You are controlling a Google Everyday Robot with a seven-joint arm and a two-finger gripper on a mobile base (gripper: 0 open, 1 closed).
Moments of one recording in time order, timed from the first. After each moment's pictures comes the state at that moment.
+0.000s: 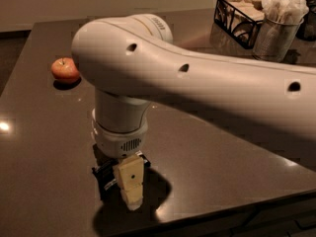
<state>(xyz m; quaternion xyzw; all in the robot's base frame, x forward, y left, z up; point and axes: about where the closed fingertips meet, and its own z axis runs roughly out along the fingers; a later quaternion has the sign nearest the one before) 0.364 0.079 0.829 -0.86 0.49 0.08 0.08</state>
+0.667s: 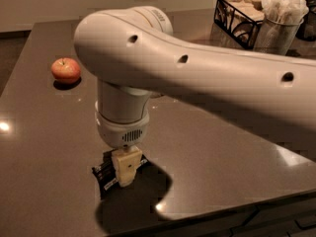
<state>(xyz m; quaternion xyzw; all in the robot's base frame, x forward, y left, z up) 0.382 0.074 0.832 -0.85 0.51 0.07 0.07</state>
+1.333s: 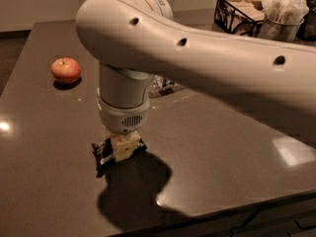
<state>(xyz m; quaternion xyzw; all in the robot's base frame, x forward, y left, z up) 0.404 0.071 0.844 -0.84 0.53 0.07 0.07</state>
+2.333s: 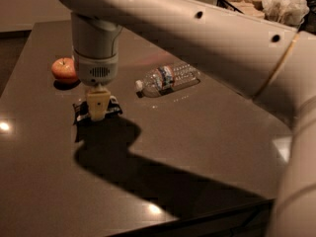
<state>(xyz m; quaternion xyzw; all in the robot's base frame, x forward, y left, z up) 0.505 0.130 0.877 -0.81 0.57 0.07 0.09</state>
